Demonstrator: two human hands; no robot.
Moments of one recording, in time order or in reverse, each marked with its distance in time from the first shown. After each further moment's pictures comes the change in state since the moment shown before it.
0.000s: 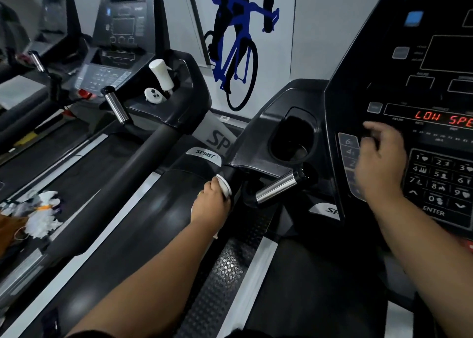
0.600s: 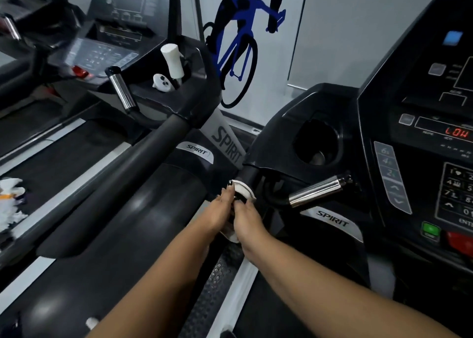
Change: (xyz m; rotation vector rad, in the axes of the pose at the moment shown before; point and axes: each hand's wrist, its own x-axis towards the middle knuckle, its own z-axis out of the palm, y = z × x) left_hand -0.003 -0.052 -0.033 -1.007 -0.482 -0.304; right_hand -0.197 -0.056 0.210 0.207 -0.776 0.869
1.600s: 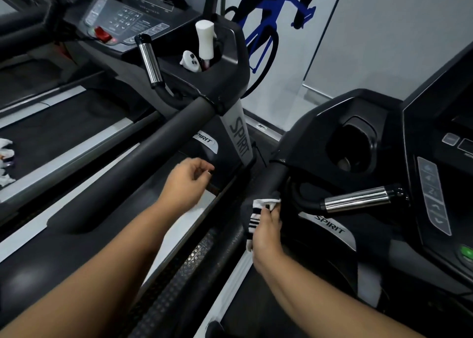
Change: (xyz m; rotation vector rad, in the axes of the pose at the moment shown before) left_hand -0.001 -0.020 -0.119 0.311 0.398 0.415; right_hand 0.031 0.059 0.033 0.216 0.359 -0.095
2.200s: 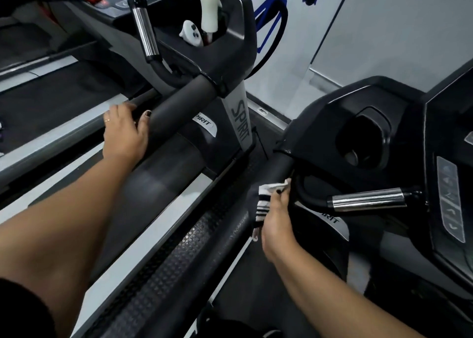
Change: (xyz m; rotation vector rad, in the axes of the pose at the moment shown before) left_hand 0.091 -0.094 -0.059 0.301 0.413 -0.046; right_hand 0.011 -0.028 -0.015 -0.012 -0.110 -0.055
